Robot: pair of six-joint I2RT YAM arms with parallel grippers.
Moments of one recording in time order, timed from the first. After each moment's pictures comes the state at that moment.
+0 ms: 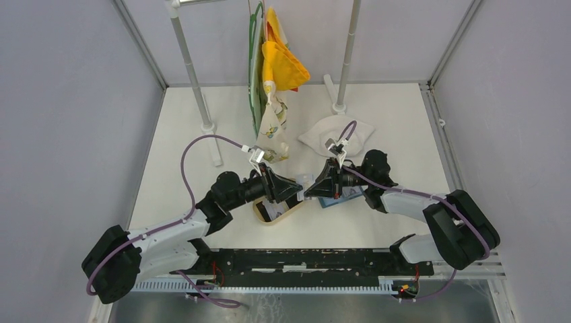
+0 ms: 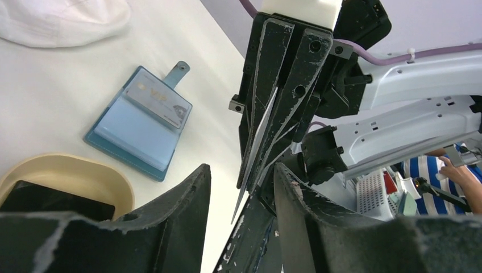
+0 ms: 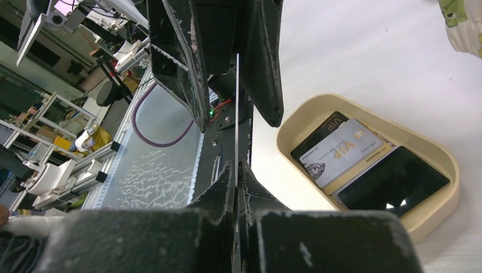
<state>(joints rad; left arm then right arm) -0.79 1.01 0.36 0.62 0.30 -0.76 0.50 1.37 0.43 0.95 -1.15 0.62</state>
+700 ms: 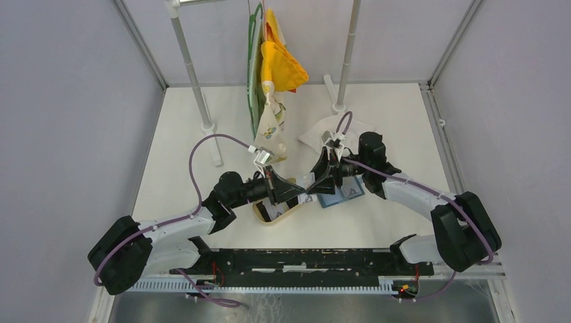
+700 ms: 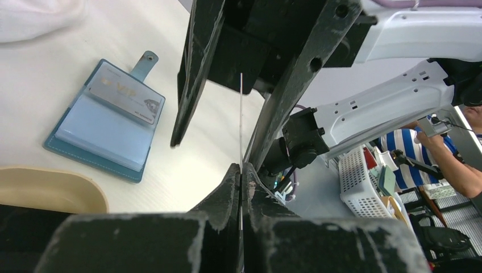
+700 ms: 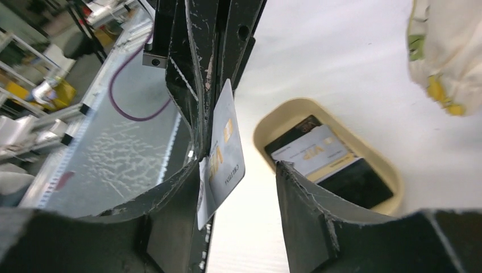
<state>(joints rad) -0.79 1.10 0.35 0.78 0.44 -0.78 0.47 1.36 0.59 0.58 -1.25 0.28</state>
